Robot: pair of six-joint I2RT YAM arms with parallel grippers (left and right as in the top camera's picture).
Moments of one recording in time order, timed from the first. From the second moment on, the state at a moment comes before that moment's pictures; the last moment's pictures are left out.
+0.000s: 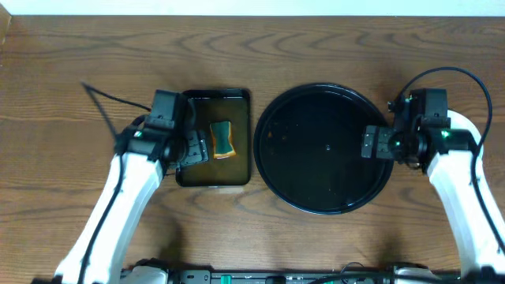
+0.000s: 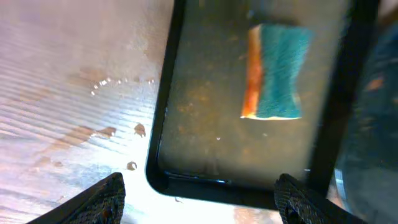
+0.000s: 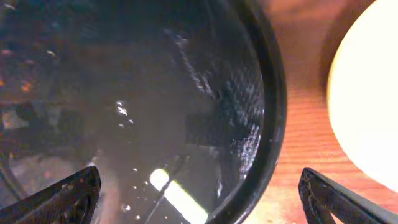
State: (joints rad) left arm -0.19 1.31 1.04 -0.95 -0.04 -0.41; right arm 0.00 1.34 0.98 -0.78 -0.09 0.11
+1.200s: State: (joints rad) left arm -0.22 0.53 0.79 -0.97 -0.04 -0.41; right arm 0.09 0.77 0.74 -0.76 -0.04 0.13
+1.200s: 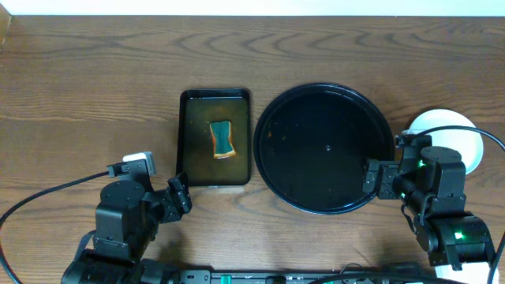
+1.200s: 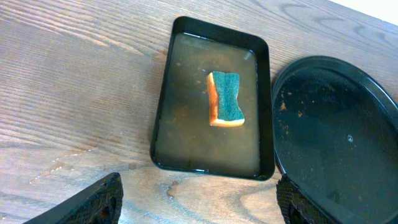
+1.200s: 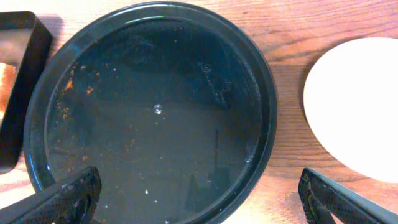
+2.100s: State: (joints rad) left arm -0.22 0.54 0.79 -0.97 -0.04 -0.41; right arm 0.09 0.12 0.14 0.11 -0.02 0.10
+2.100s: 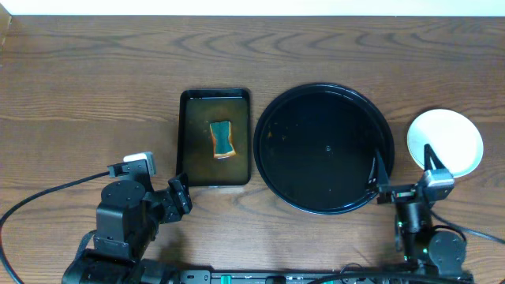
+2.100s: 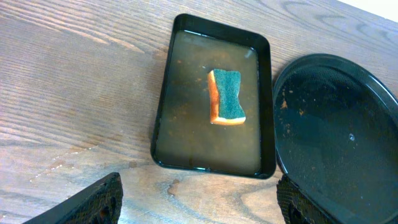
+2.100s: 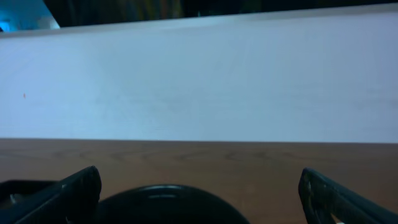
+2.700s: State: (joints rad) left arm -0.22 0.54 0.79 -0.97 -0.04 -0.41; right arm 0.11 0.01 0.01 -0.07 -0.02 0.01
